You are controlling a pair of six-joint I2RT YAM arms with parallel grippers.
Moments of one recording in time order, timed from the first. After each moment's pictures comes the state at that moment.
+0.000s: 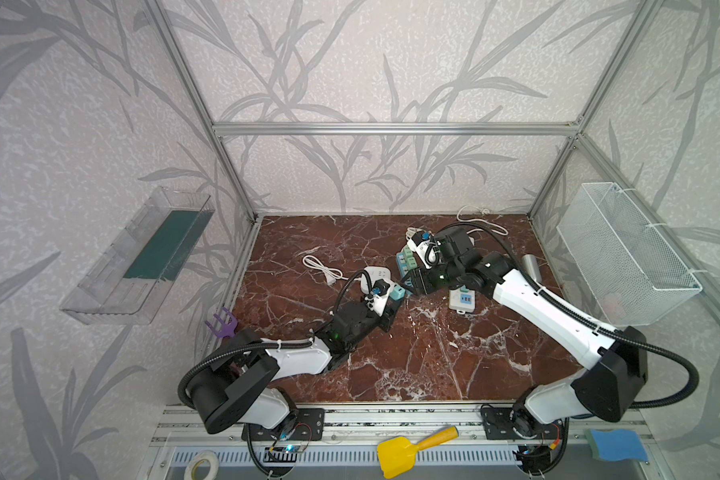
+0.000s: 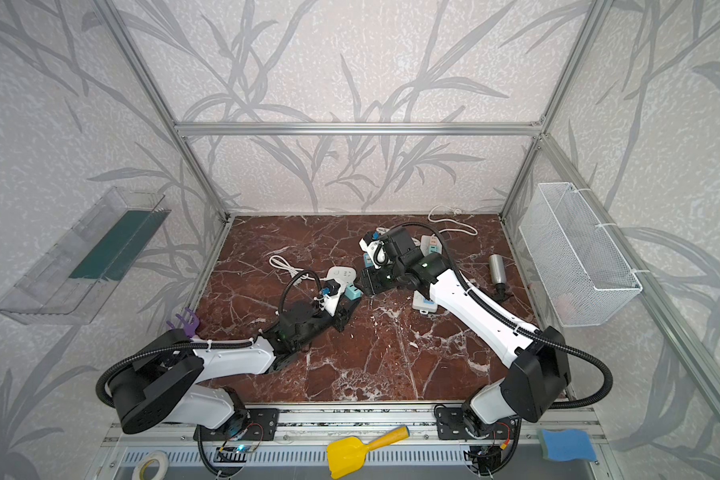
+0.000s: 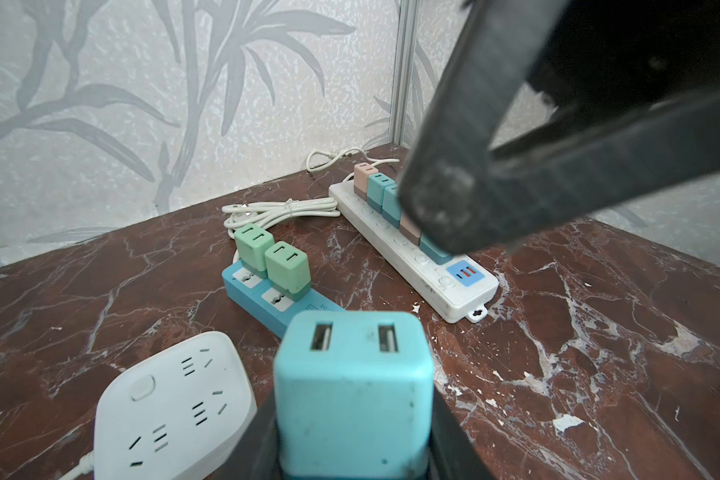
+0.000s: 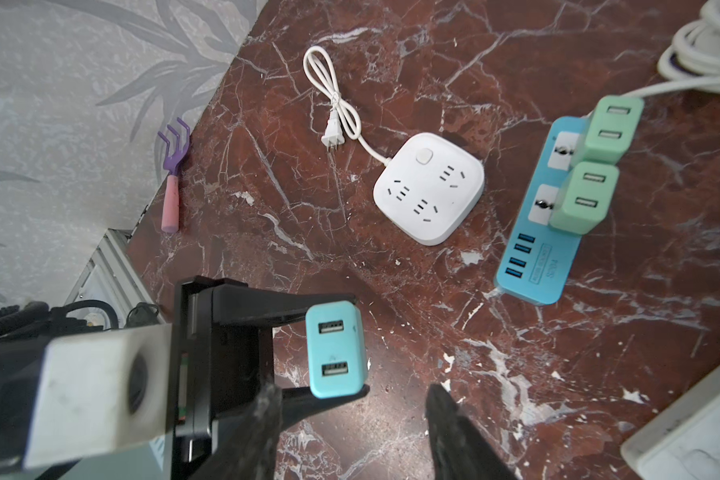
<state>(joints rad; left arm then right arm) -0.81 1.43 0.43 0.85 -0.05 -0.03 0.64 1.51 1.35 -0.68 -0.34 0.27</state>
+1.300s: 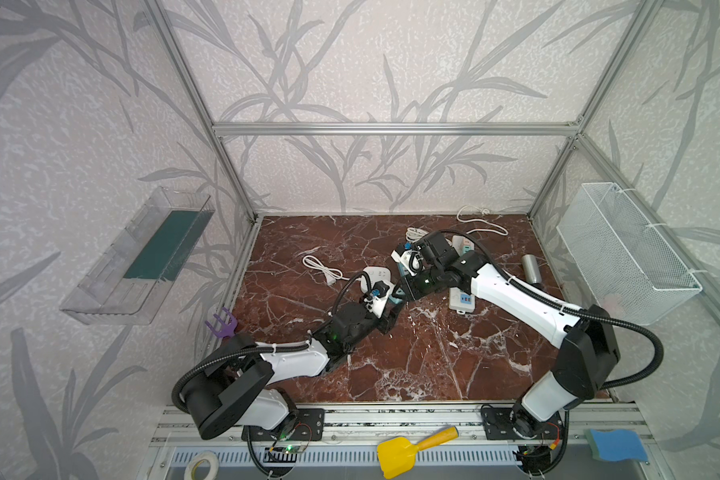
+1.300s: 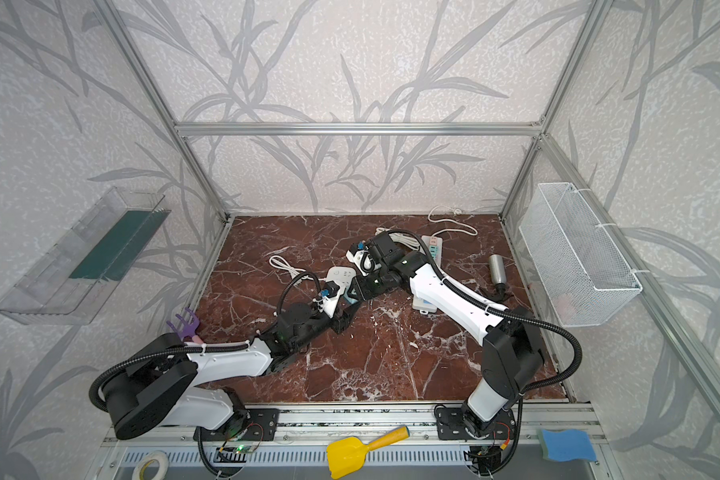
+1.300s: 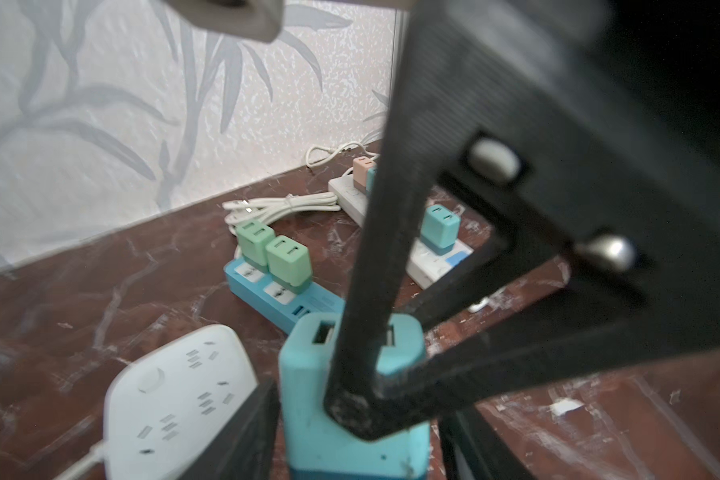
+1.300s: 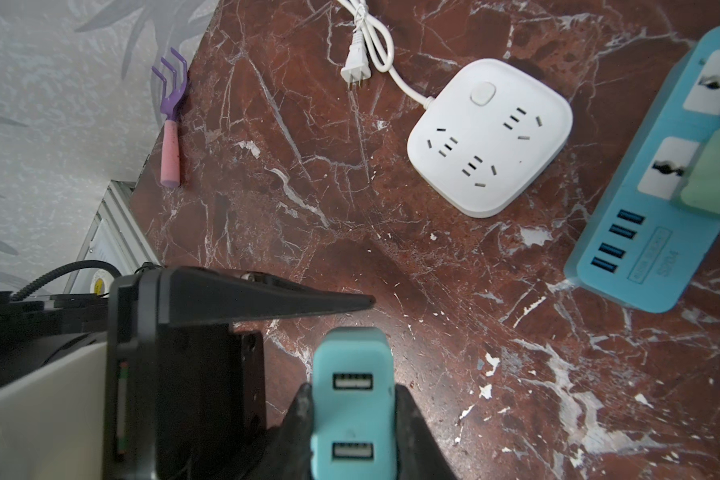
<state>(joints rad) -0.81 1.39 0.42 0.81 -0.07 -0.03 0.67 1.63 1.38 -0.69 -0.39 0.24</state>
